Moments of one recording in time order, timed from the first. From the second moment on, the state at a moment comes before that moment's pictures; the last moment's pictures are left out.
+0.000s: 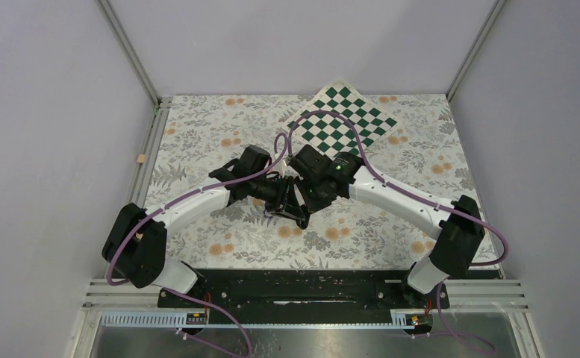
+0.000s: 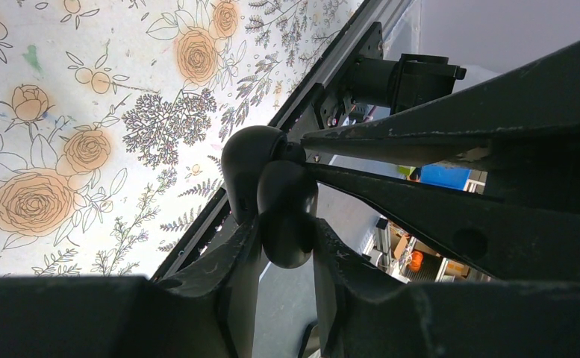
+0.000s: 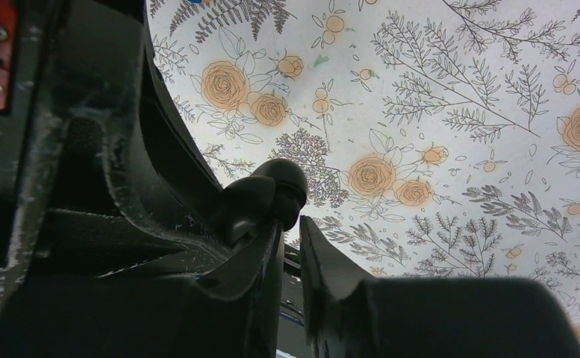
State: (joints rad) left arm -0.62 1.45 0.94 -0.35 0.82 -0.62; right arm 0.93 1.61 1.43 -0.99 0.06 0.43
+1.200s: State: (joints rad) left arm -0.62 1.45 0.94 -0.35 0.86 -0.60; right arm 0.94 1.54 1.40 -0.98 0.15 0.50
